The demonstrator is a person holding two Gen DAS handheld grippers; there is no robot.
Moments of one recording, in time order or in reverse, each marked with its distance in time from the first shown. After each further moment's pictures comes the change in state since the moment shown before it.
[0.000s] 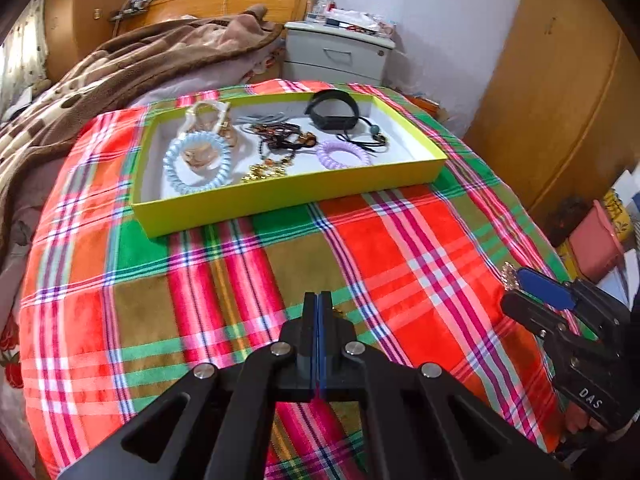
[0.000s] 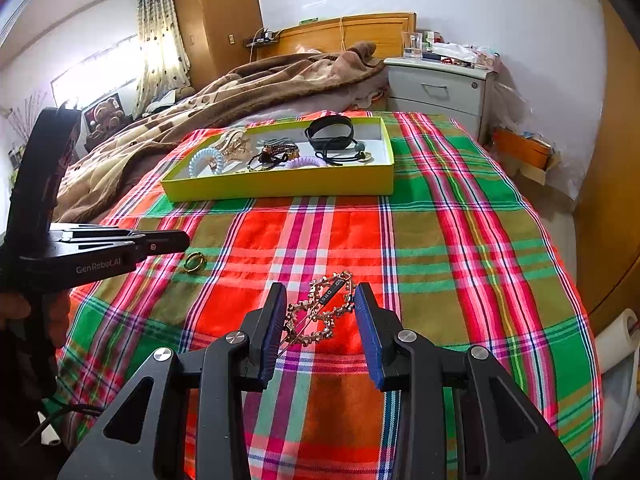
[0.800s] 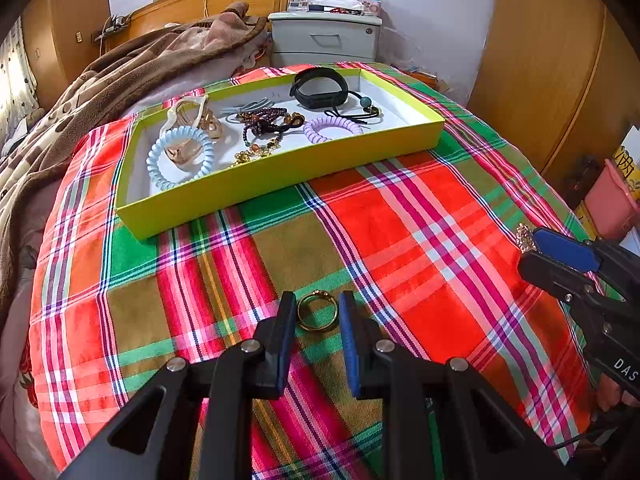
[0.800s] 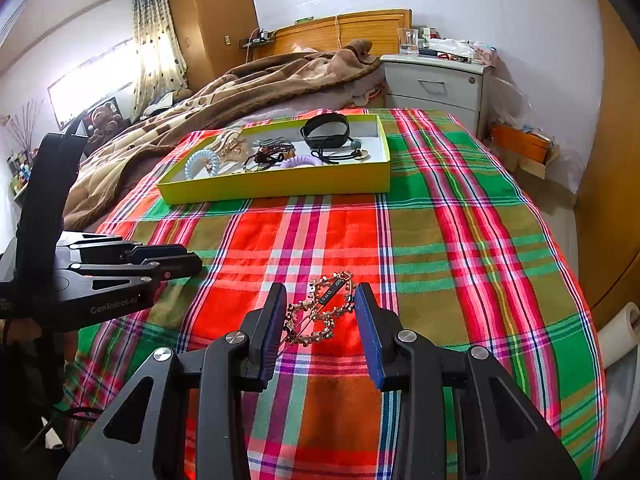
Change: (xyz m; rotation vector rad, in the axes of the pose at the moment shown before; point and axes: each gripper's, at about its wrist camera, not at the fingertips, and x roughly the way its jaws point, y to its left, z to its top) left arm 0.013 -0.016 -0.005 0.117 0.045 0.086; right arm 0.001 -0.004 0.001 0.016 0.004 0.000
